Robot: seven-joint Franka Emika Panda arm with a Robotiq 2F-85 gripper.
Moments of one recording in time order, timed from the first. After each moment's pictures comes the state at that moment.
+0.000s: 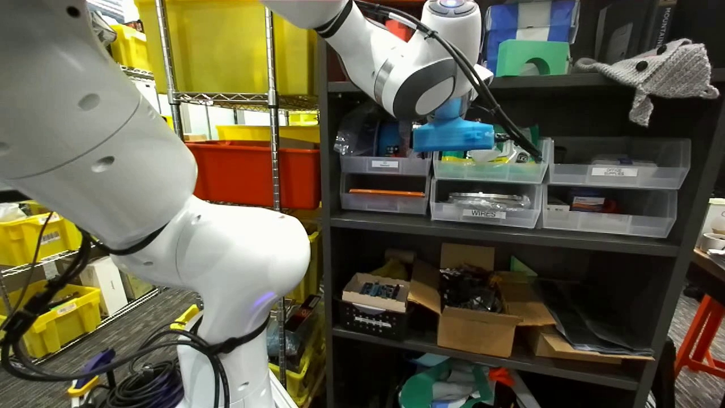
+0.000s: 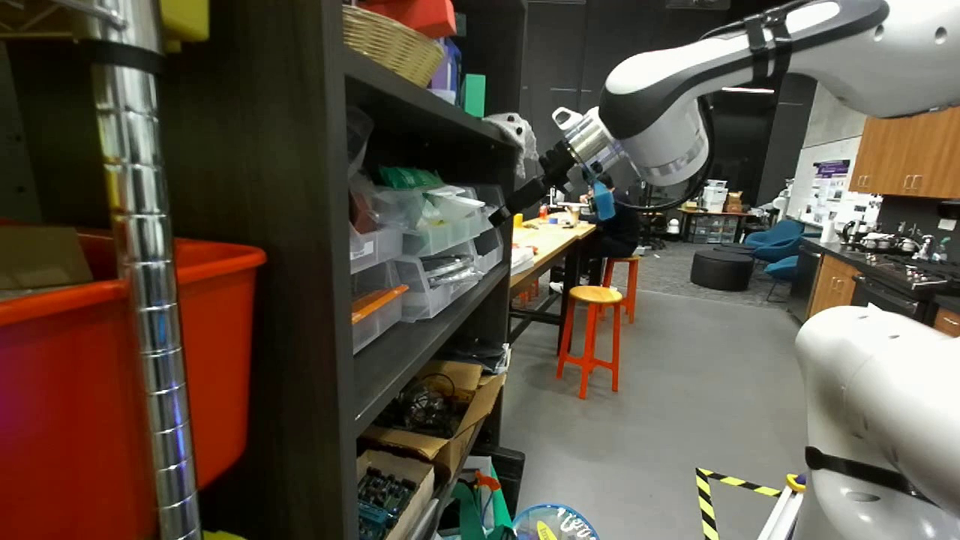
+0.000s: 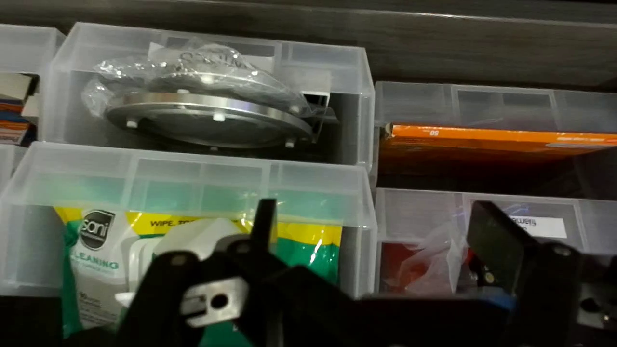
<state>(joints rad) 0.59 -0.71 -0.65 -2.56 0.17 2.70 -0.84</state>
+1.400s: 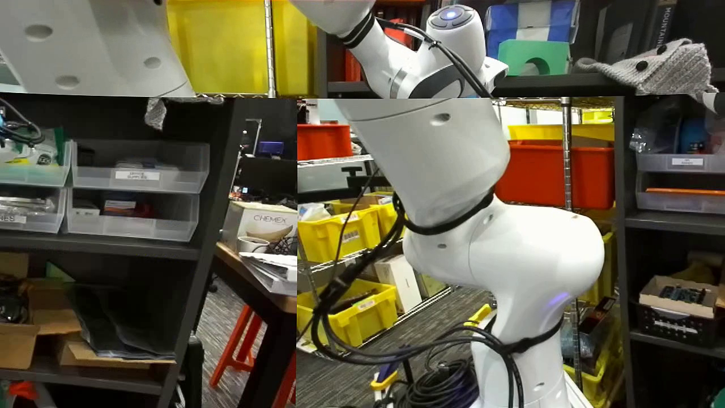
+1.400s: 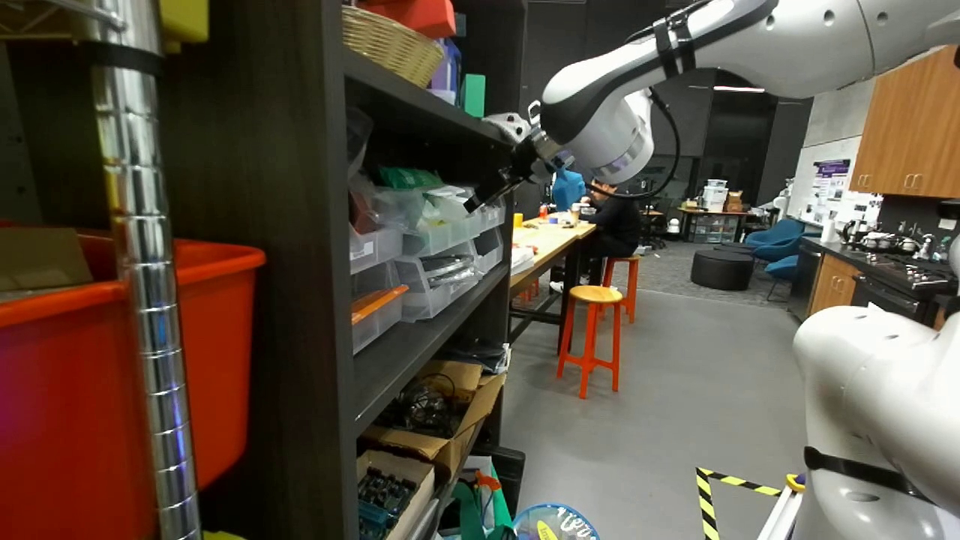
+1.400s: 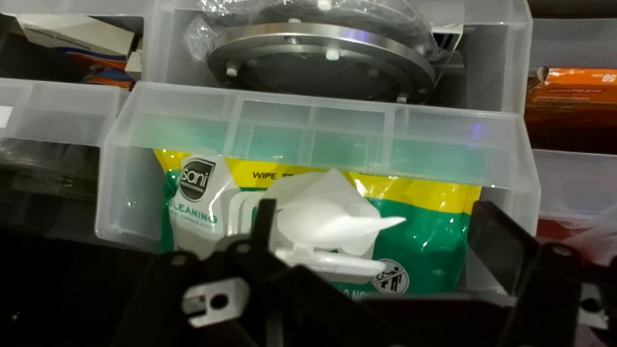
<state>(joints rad) 0.60 -0.44 -0.63 -2.40 0.29 2.91 -0.84</state>
